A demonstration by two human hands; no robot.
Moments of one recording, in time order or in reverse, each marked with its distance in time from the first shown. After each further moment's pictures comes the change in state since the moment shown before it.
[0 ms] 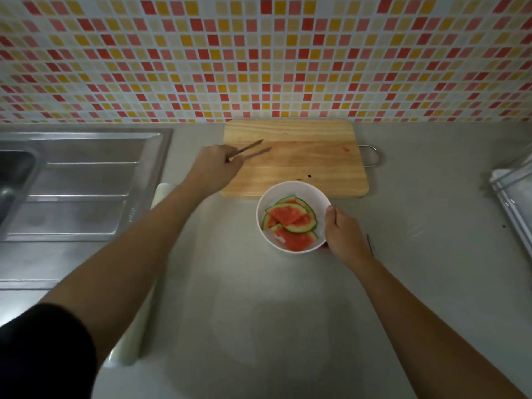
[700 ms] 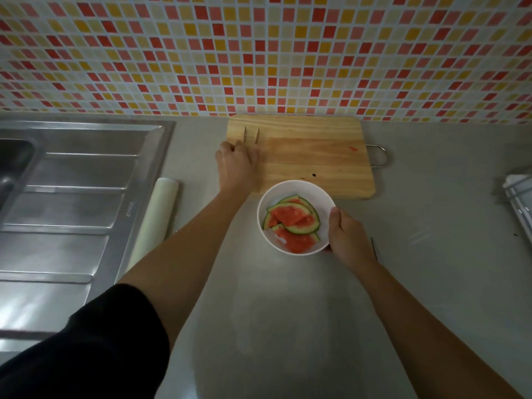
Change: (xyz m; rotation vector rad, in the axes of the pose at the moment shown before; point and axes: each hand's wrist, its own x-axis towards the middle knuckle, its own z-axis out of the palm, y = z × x) left_hand 0.017 0.017 0.066 -0.043 0.266 -0.220; right_hand 0.002 0.001 0.001 -0.003 0.003 -0.035
